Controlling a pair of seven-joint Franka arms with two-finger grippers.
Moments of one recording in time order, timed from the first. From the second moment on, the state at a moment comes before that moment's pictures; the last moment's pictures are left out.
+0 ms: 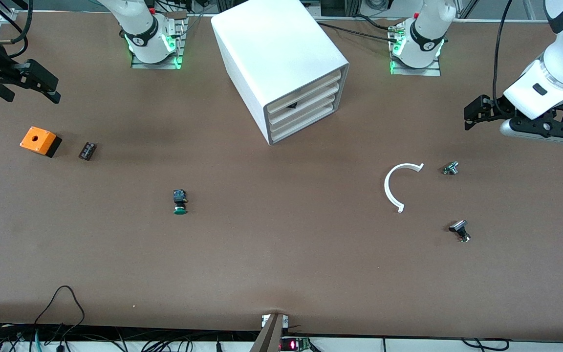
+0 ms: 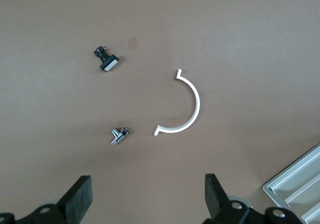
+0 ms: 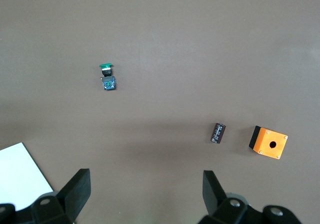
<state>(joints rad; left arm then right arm) -0.05 -0.04 -0.05 -1.75 0.00 1.70 0.03 0.03 -0.08 0.05 -1.59 -0.02 1.55 0.09</state>
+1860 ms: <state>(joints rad) -0.02 0.33 -0.05 -1.71 -0.77 1.20 0.57 0.13 0.27 0.06 -1.65 0.08 1.83 0.08</state>
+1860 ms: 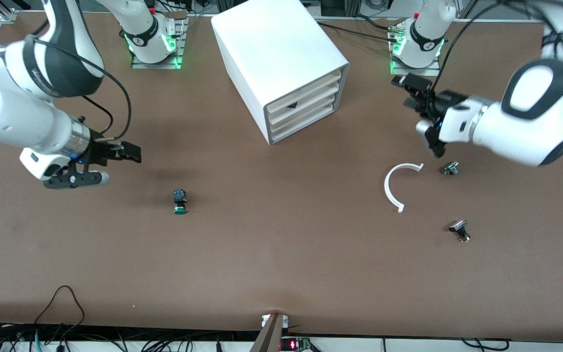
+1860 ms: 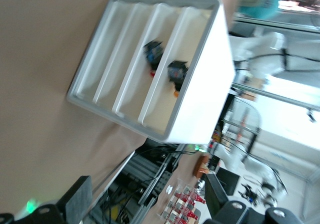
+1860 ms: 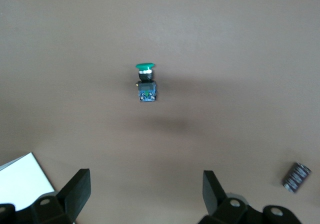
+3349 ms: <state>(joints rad) -0.16 0.64 -0.10 -1.92 -1.08 1.72 1.13 0.21 0.58 0.06 -1.95 0.06 2.58 0.01</state>
